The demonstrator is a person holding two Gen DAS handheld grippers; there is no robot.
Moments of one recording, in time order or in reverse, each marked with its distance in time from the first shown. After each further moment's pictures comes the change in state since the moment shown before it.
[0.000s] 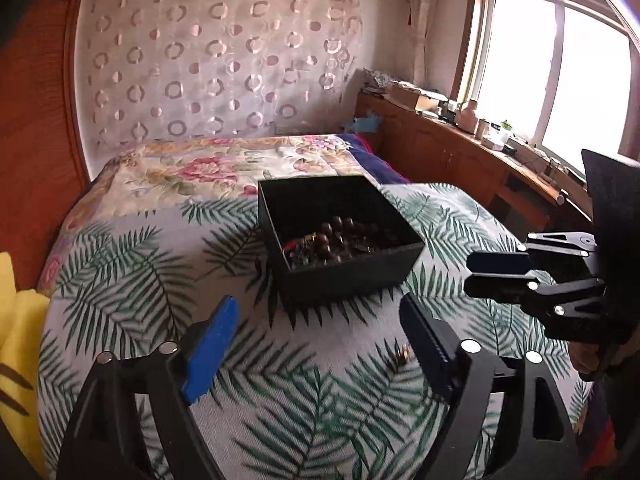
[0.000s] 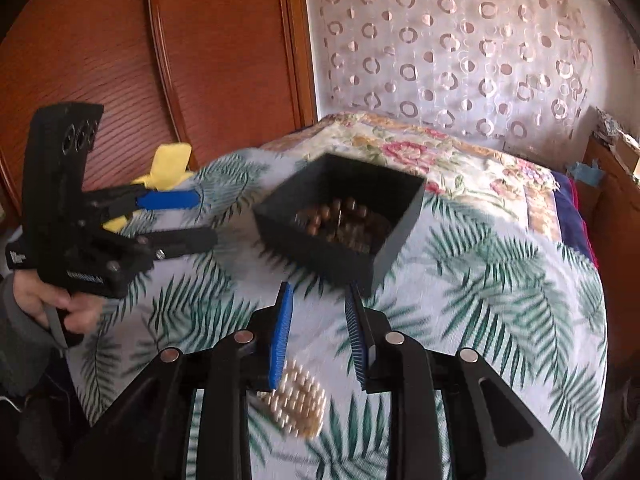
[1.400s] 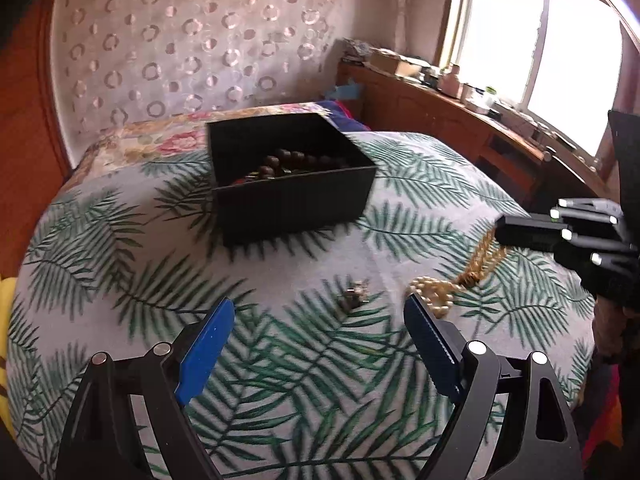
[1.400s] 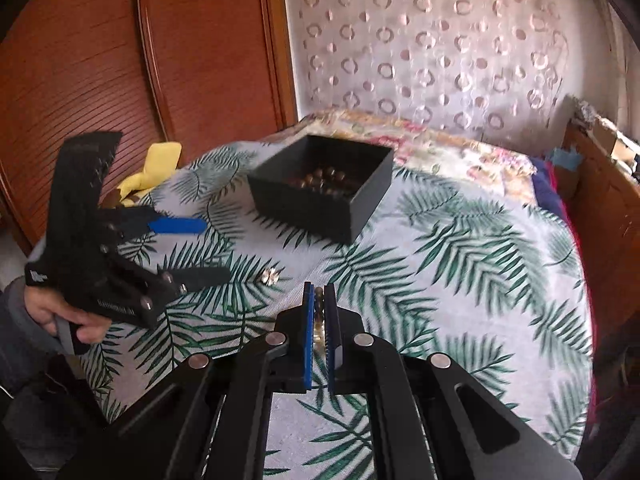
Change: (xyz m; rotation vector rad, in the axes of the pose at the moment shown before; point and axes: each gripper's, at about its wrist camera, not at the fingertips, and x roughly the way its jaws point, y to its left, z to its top) left arm 0.024 -0.034 -0.035 0.055 0.104 -0.062; right arm -0.040 0.000 -0.036 0.044 -0.032 -0.065
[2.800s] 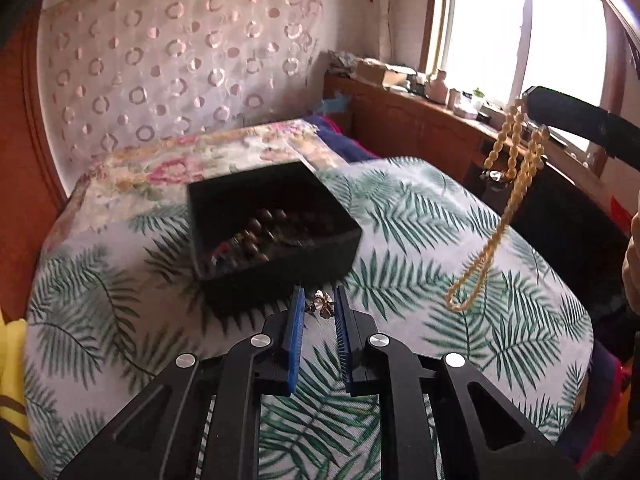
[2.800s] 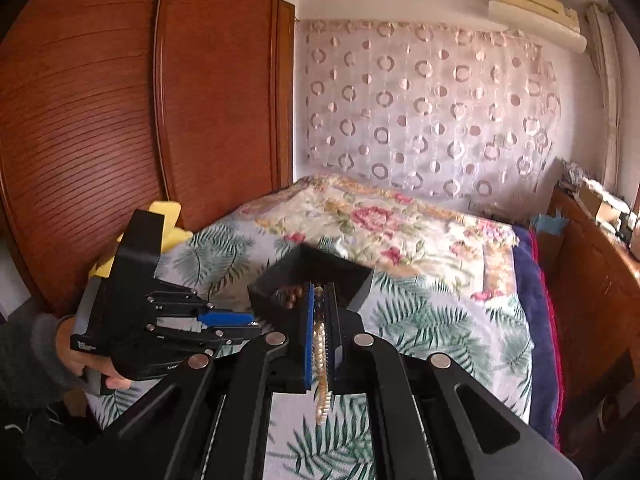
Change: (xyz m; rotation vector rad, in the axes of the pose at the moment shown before) left arm -0.009 -0.009 0.047 0.057 -0.051 0.010; right arm -0.061 0.011 0.081 -0.088 -0.203 -0.054
